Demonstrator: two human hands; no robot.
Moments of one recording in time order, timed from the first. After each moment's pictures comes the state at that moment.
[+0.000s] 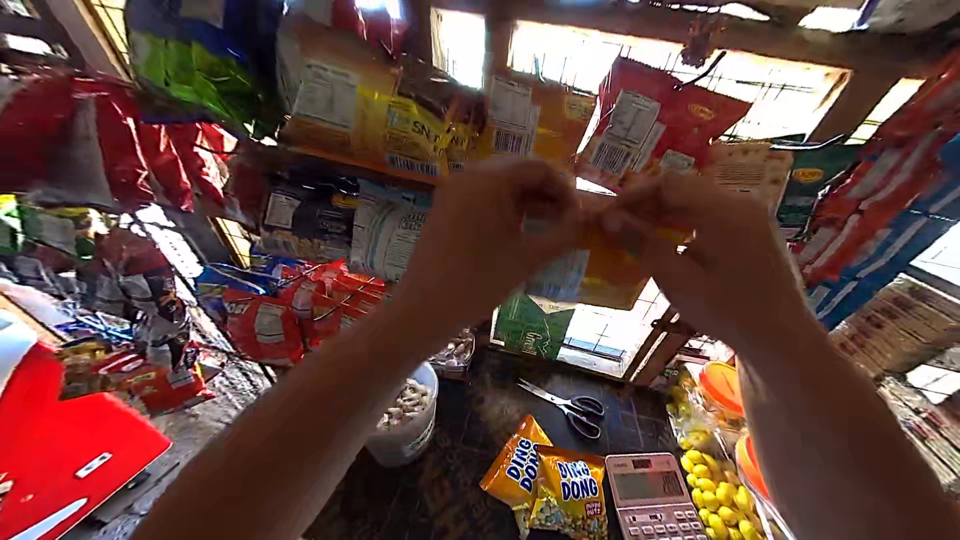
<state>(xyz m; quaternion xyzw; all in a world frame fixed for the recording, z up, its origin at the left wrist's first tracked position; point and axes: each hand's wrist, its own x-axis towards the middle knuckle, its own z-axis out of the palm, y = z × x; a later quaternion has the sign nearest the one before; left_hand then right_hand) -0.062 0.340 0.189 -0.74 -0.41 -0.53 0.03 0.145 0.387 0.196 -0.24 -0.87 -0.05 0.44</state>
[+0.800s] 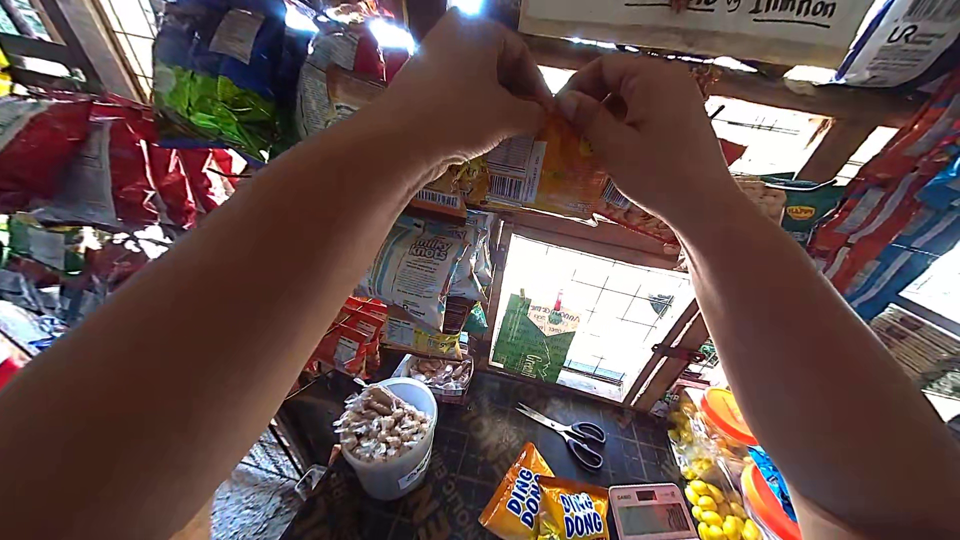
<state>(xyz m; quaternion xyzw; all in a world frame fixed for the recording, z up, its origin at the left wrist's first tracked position) -0.101 0.376 0.292 -0.71 -0.54 -0.45 -0.01 0.079 0.443 0.276 -0.19 -0.87 -0.02 0.46</state>
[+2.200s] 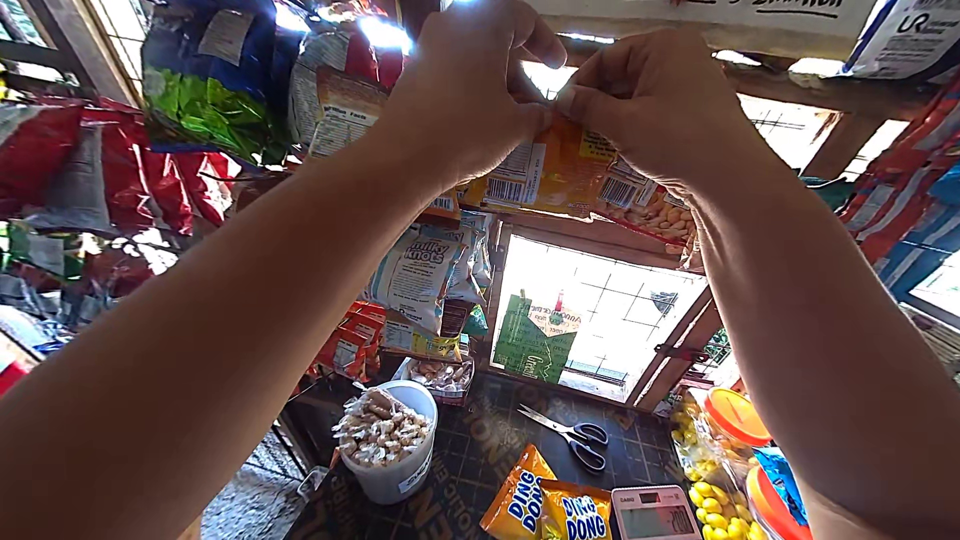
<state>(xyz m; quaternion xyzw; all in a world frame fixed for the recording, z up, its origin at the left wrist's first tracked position) -0.090 0.376 0.288 -0.70 -0.54 -0.46 0.05 0.080 0.441 0.296 -0.27 -0.86 0.08 0.43</state>
